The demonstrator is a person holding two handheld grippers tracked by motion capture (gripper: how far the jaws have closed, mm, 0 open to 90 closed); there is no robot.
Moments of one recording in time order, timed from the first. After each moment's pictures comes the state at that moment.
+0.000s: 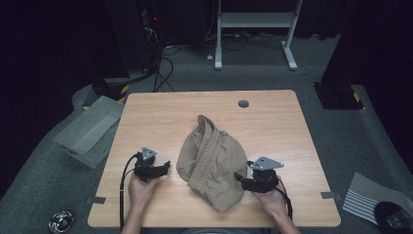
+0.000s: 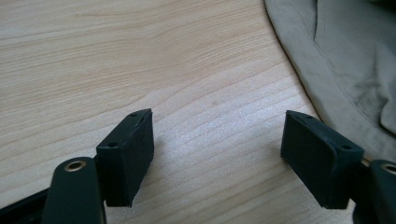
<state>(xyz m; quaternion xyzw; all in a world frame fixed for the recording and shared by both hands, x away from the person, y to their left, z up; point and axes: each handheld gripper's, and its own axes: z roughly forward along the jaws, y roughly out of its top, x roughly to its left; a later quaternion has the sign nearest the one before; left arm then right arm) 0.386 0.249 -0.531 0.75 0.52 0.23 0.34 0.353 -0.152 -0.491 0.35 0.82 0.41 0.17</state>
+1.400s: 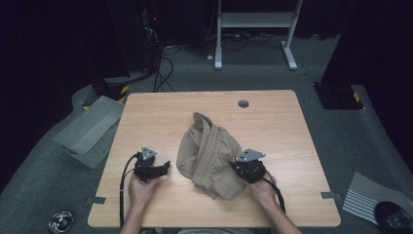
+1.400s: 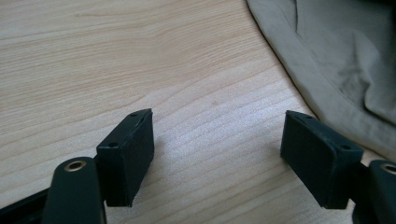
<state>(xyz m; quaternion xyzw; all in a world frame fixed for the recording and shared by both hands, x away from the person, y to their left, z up) 0.386 0.249 -0.531 0.75 0.52 0.23 0.34 0.388 -0.123 -0.497 0.32 0.85 0.37 0.19</state>
